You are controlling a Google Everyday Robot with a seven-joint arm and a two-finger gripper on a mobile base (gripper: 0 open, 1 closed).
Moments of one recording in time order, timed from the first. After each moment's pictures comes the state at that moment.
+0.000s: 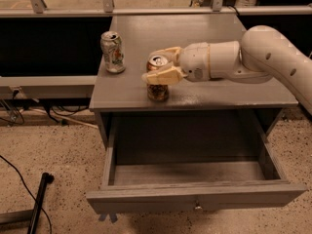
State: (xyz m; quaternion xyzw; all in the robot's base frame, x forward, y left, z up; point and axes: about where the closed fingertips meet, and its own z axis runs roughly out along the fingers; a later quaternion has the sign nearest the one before) arm 0.610 0.002 0.906 -0.52 0.60 0.34 0.51
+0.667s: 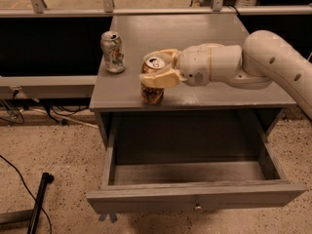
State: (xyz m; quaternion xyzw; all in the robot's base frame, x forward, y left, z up) arm 0.579 0.015 0.919 -0.53 0.56 0.38 0.52
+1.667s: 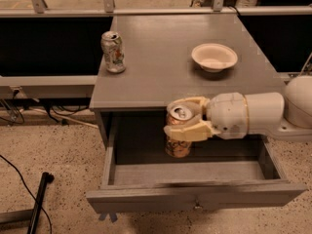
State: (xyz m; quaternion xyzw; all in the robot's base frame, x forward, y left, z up) arm 0.454 -0.042 0.870 -0.51 0.61 0.40 0.46
